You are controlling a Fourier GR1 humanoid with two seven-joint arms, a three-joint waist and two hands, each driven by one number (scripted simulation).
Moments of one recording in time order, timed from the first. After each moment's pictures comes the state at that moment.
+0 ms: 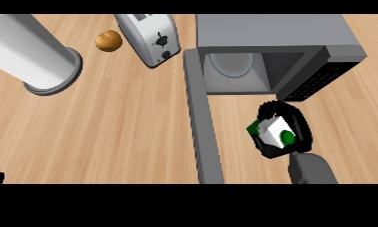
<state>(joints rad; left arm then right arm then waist) 0.76 0.01 0.09 -2.29 0.19 -0.22 -0.29 -0.20 -0.05 -0.12 -1.00 -0.04 0.35 -0.65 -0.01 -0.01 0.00</state>
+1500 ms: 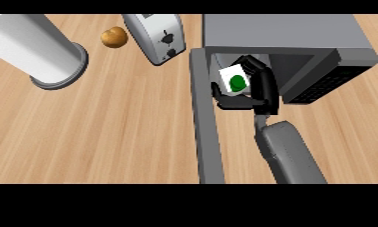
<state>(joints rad) 0.71 0.06 0.31 -2.18 0.35 -0.37 -0.28 -0.42 0.00 0.14 -1.21 -0.08 -0.33 -0.23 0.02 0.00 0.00</state>
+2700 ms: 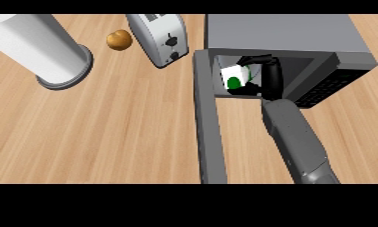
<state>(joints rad) 0.61 0.08 0.36 -2.08 0.36 -0.42 -0.27 -0.64 -0.06 -0.01 -0.73 -0.01 -0.37 -0.85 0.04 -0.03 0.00</state>
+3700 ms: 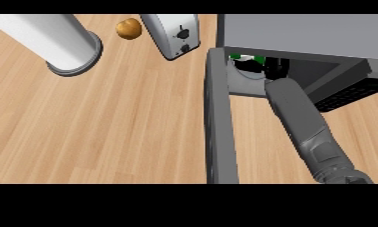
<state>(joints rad) 0.51 0.12 0.36 -2.00 0.35 -0.43 -0.27 -0.87 -0.12 -0.08 -0.40 0.17 -0.75 -0.70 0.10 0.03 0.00</state>
